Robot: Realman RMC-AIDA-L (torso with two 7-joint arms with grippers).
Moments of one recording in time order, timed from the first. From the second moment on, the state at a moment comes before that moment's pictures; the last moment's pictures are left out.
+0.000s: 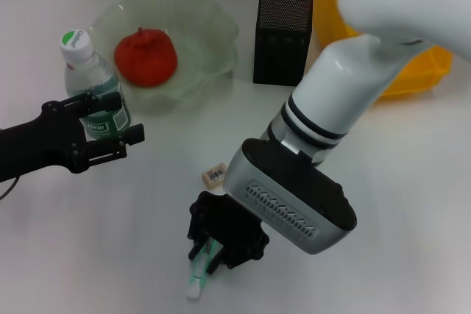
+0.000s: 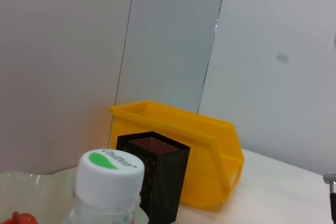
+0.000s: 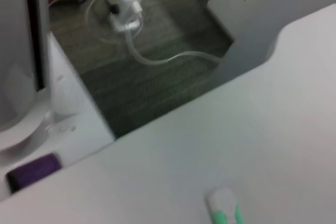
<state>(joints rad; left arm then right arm) -0.41 -2.00 0.58 0.49 1.90 1.63 -1.14 1.09 2.09 -2.08 -0.56 -1.66 -1.20 0.90</state>
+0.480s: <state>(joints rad) -0.41 -1.98 0.58 0.53 1.89 1.64 -1.18 0.86 2.08 -1.70 -0.76 -1.81 -1.39 0.93</state>
